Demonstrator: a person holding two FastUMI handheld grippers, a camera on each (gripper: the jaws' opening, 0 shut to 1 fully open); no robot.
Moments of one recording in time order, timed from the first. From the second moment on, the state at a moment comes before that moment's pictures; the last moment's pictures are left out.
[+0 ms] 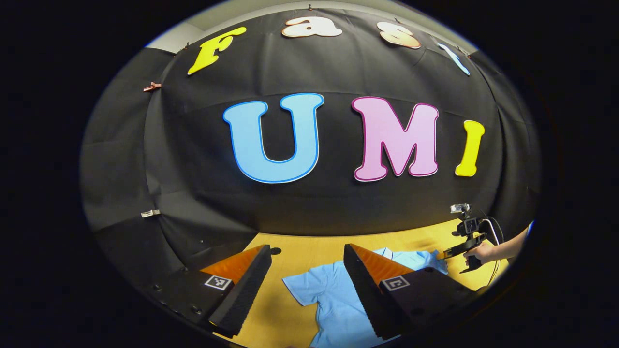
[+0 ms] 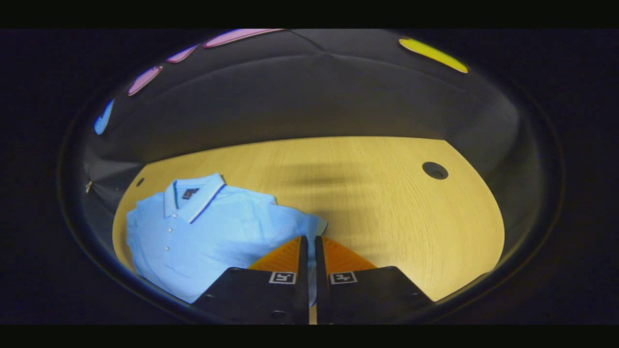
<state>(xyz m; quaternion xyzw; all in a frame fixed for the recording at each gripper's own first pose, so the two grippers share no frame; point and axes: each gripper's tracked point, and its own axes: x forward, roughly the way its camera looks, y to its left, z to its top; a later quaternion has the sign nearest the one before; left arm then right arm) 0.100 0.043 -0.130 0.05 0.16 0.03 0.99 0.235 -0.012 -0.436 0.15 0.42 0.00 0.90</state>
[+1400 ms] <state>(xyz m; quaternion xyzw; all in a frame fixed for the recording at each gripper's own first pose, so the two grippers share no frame) 0.230 0.131 -0.378 -0.05 0.38 0.09 0.92 0.114 0.008 -0.317 0.19 0.35 0.05 0.92</state>
